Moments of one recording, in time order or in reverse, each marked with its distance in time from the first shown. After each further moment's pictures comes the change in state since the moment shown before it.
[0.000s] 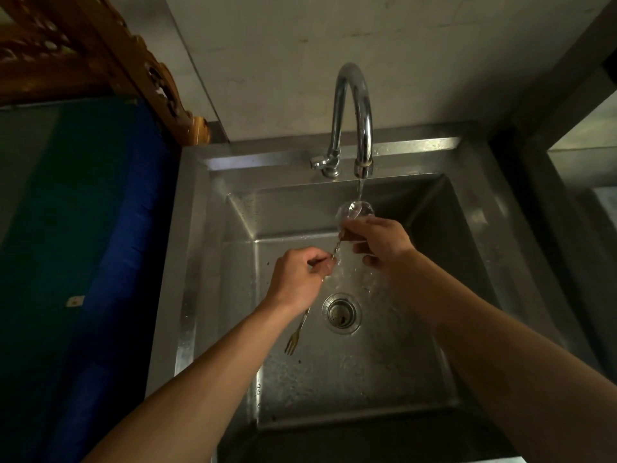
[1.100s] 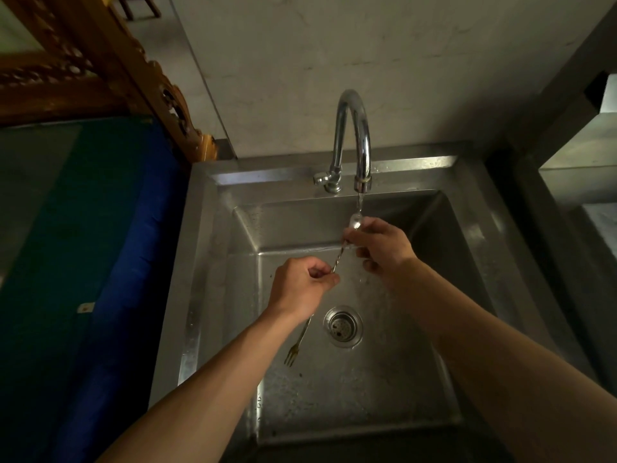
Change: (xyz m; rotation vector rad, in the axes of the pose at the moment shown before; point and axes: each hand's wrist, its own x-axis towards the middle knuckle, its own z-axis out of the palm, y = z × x) left_hand -0.009 0.015 -0.005 -0.003 0.052 -0.098; right_hand -0.010 -0.008 -0.003 0.065 -0.013 -0.116
